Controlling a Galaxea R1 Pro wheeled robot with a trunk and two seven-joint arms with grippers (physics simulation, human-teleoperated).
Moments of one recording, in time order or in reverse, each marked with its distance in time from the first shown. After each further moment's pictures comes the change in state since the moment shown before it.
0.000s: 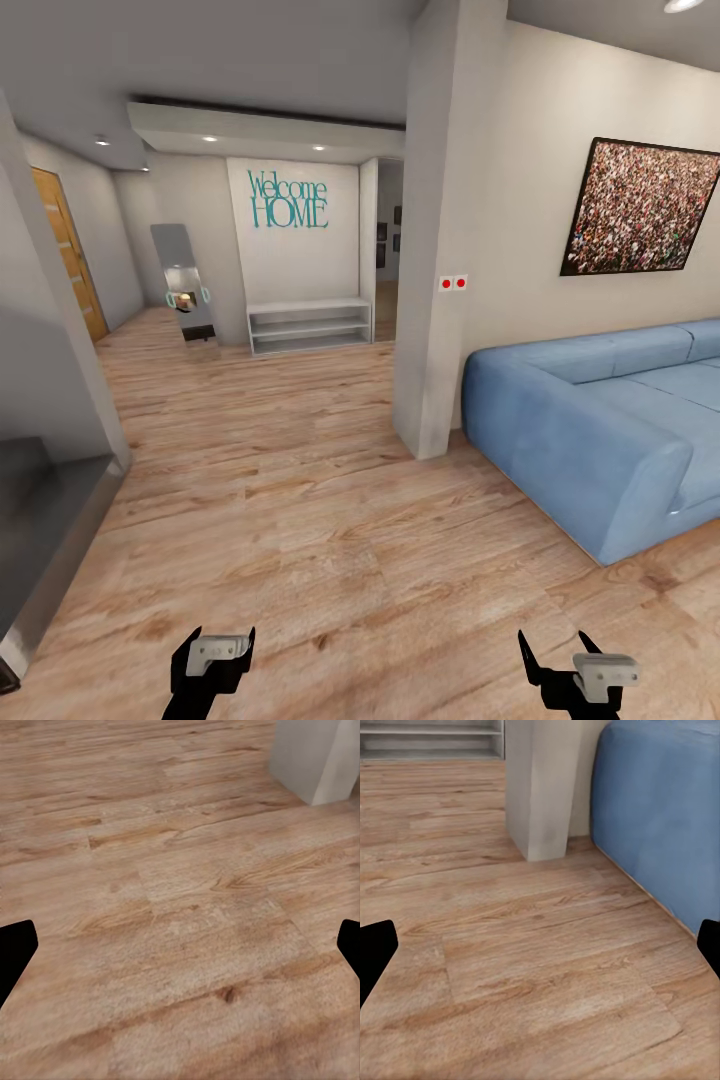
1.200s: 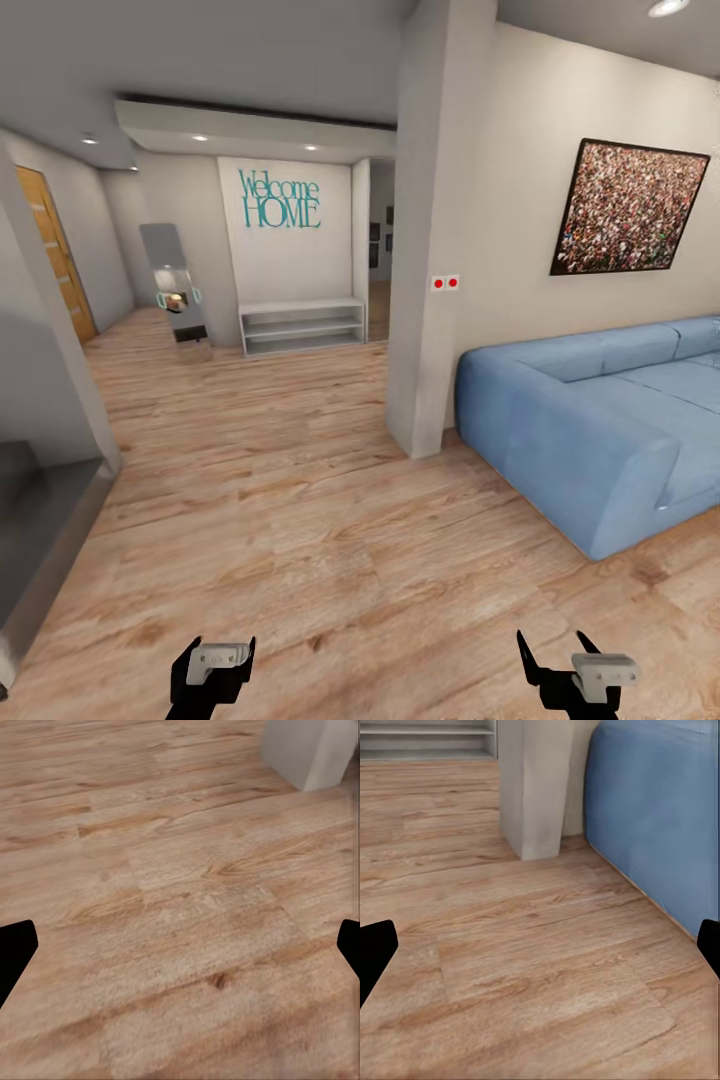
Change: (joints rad) left arm 0.000 0.000 -0.003 0.034 0.006 0.000 -0.003; right arm 0.000 0.001 0.004 0.000 -0.001 0.000 0.000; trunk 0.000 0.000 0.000
